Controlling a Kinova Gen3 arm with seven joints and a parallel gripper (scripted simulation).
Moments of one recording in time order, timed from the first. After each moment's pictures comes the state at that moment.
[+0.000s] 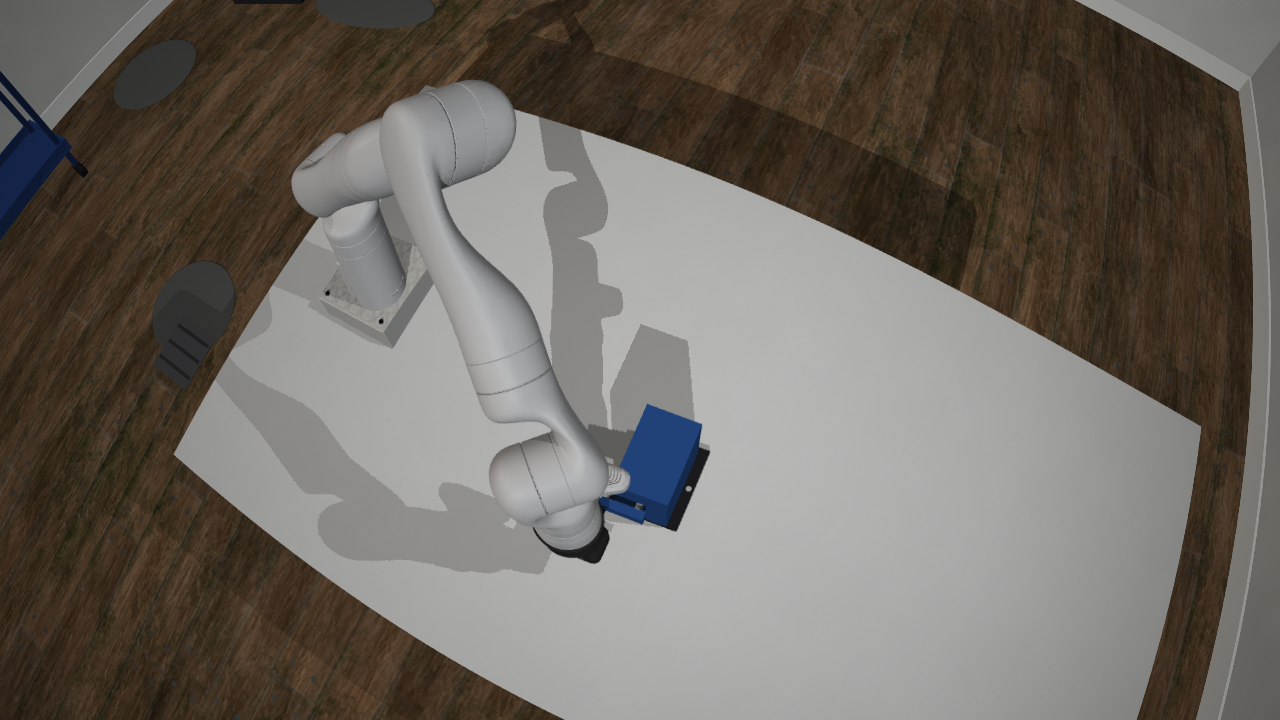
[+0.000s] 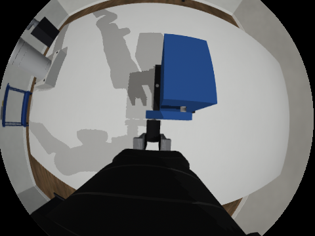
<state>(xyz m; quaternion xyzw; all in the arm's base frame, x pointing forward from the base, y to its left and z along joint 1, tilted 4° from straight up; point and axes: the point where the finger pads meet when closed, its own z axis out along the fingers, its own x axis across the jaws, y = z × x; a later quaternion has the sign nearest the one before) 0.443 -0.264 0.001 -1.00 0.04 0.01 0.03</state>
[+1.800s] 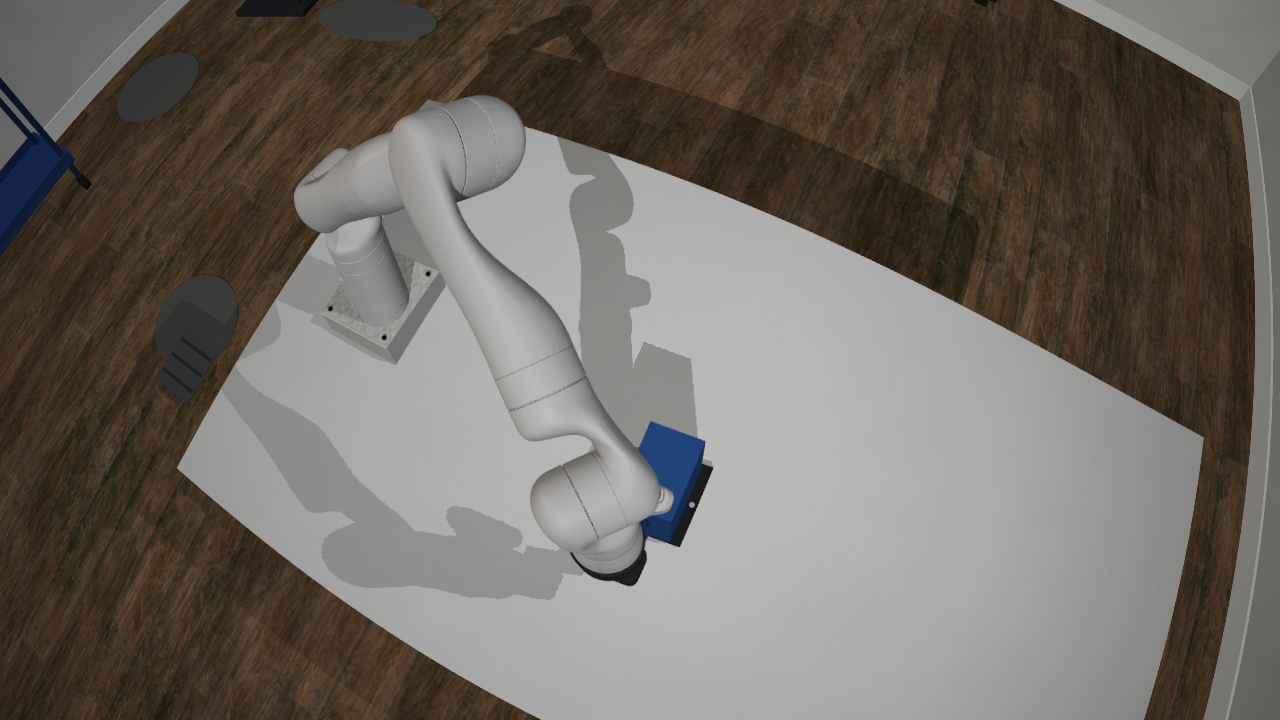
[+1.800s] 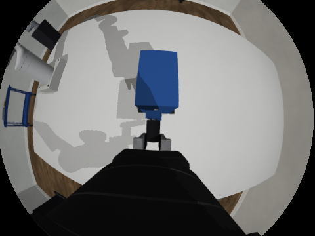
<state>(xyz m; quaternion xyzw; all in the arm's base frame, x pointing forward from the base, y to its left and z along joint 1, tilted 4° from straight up) 0.488 -0.271 0.047 -1.00 0.05 0.02 0.04</state>
